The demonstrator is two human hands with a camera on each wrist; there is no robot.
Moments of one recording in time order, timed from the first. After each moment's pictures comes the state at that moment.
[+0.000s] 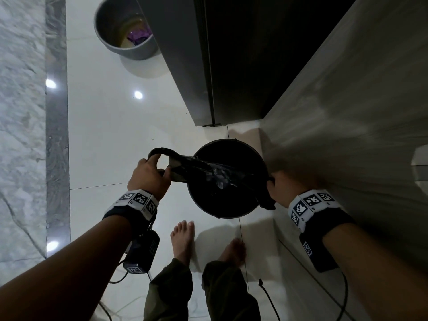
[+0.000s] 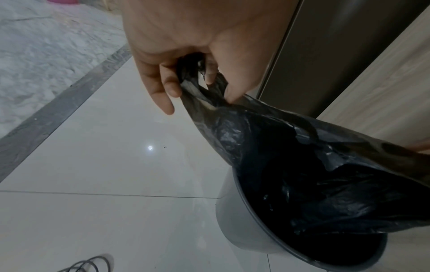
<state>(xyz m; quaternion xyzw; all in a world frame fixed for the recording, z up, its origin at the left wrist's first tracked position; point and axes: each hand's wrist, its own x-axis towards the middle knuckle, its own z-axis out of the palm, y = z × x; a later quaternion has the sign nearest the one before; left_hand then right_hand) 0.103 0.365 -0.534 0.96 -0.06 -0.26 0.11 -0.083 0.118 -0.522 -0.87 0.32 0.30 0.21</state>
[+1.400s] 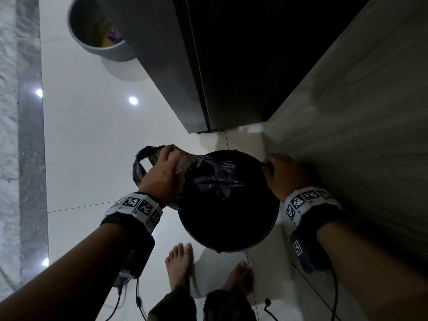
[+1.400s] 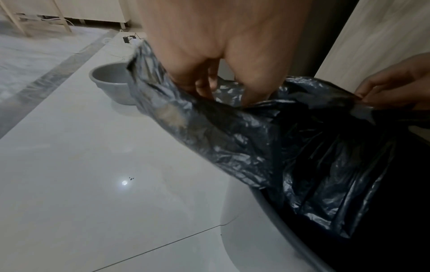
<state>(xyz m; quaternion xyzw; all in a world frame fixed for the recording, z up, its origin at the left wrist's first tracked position) 0.136 0.318 -0.621 0.88 -0.36 -0.26 0.18 -0.038 0.085 -0.624 -0.87 0.35 0.19 0.28</state>
